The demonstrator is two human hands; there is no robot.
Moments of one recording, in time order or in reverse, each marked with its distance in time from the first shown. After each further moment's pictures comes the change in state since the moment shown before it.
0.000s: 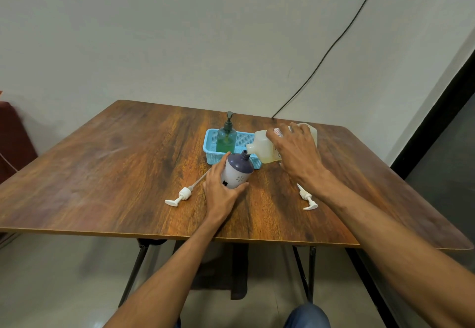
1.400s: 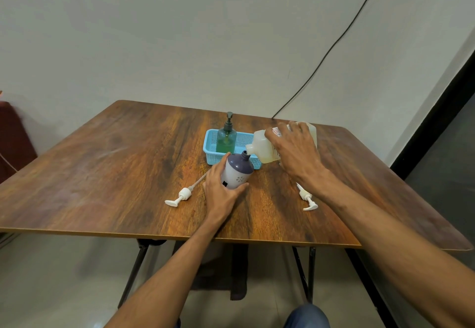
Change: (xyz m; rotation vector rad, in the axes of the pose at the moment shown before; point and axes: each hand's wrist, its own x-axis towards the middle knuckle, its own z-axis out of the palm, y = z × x) left_hand 0.000 0.001 0.000 -0.003 -0.001 -0.001; right_hand 0.003 0.001 -0.004 -0.041 -0.006 -0.026
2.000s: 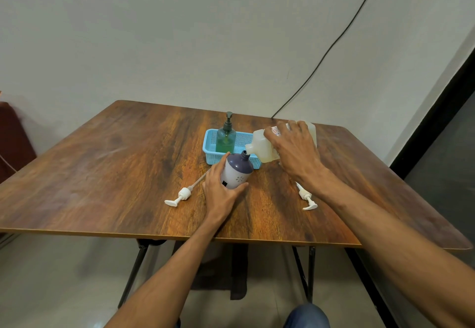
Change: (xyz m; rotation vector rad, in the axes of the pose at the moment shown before) left_hand 0.000 0.002 0.000 -0.009 -0.009 -0.019; right_hand 0.000 -0.001 -0.002 0.066 0.061 0.024
